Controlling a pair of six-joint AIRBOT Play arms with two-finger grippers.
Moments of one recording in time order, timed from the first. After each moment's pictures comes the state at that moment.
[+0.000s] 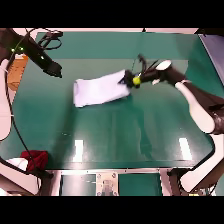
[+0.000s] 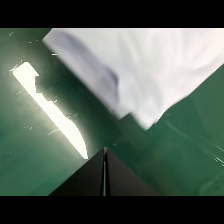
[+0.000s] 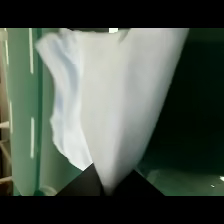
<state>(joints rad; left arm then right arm) -0.04 -1.74 2.00 1.30 -1.65 -1.06 0.13 -1.83 1.61 -0.59 1.10 1.37</state>
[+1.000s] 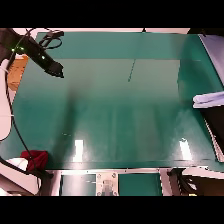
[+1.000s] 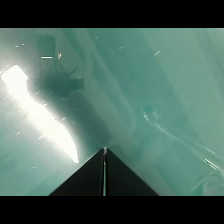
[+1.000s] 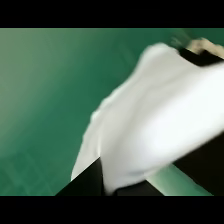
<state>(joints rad) -0.04 -1.74 2.00 1.25 -1.66 -1.08 -1.06 -1.42 1.86 -1.09 1.66 1.59</state>
